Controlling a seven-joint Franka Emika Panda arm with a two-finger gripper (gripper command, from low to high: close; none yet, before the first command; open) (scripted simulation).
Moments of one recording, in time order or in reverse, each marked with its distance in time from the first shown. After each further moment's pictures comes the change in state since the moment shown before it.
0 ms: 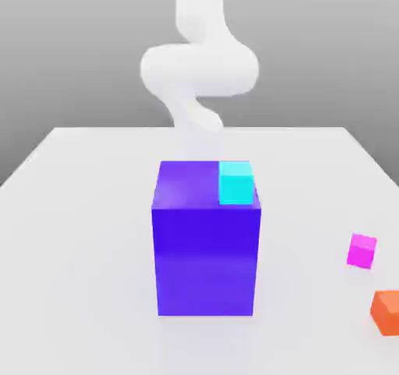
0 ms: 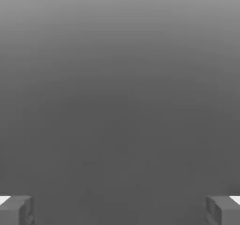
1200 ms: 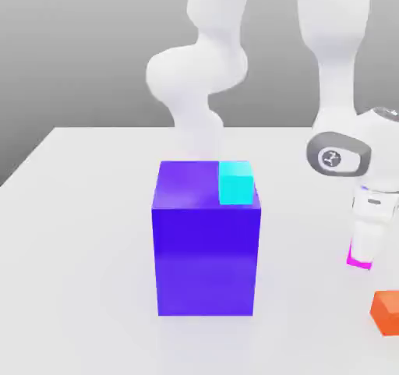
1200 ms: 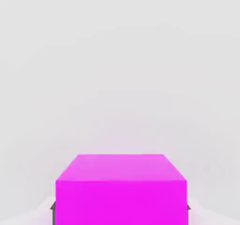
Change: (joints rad) arm 0.682 1.049 0.121 -0.321 -0.354 0.638 0.108
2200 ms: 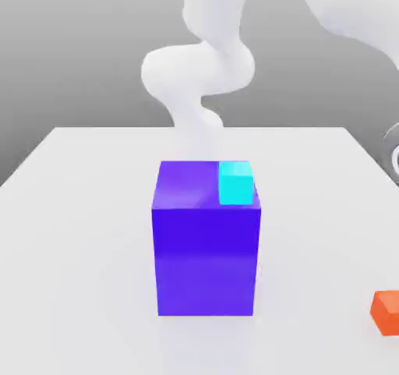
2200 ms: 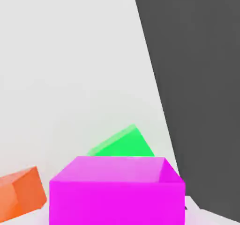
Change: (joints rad) arm -0.328 0.210 0.027 0.666 0.174 -0.459 -0.719
